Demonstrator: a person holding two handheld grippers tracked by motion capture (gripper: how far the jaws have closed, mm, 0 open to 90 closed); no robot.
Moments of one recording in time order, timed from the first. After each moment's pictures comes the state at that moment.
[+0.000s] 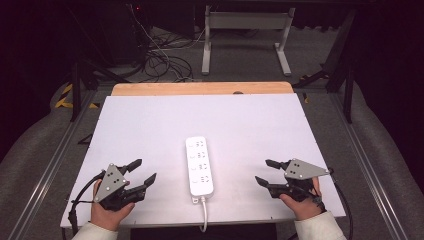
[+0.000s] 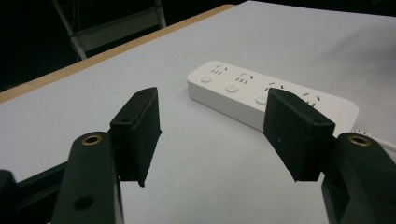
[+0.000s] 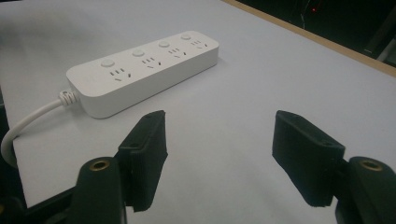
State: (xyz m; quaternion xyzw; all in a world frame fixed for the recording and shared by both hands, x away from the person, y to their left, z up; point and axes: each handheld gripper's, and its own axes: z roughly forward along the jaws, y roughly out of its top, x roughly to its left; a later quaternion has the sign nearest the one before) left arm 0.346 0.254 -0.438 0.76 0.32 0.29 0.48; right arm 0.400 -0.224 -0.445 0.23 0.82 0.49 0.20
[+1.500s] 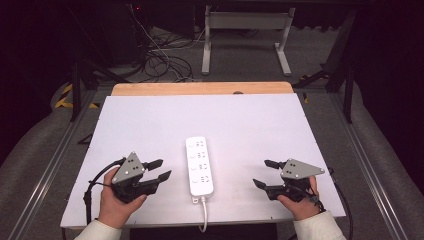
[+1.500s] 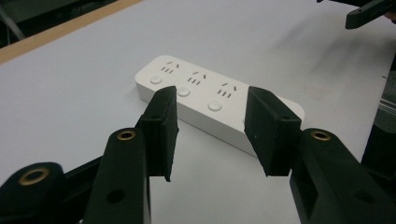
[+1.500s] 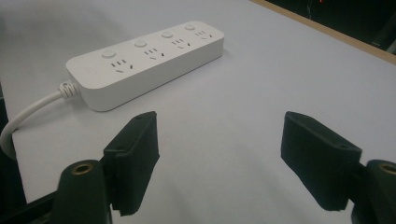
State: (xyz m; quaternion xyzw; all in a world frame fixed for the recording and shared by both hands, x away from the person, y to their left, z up) left arm 0.371 0.218 -0.412 0.82 0.30 0.19 0.45; right arm 0.403 -0.219 -0.450 0.23 0.82 0.48 0.19
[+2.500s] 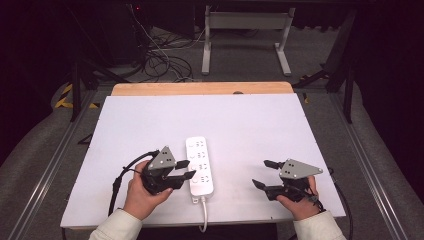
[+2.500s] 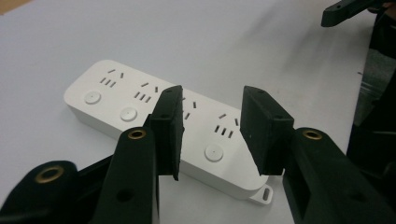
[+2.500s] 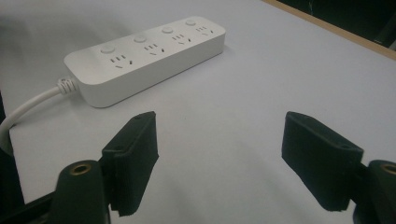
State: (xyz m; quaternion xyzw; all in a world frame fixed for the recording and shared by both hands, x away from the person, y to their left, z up) left arm 0.401 0.165 -0.416 0.85 0.27 0.11 0.44; right arm 0.404 -0.217 -0.452 0.23 0.83 0.47 0.19
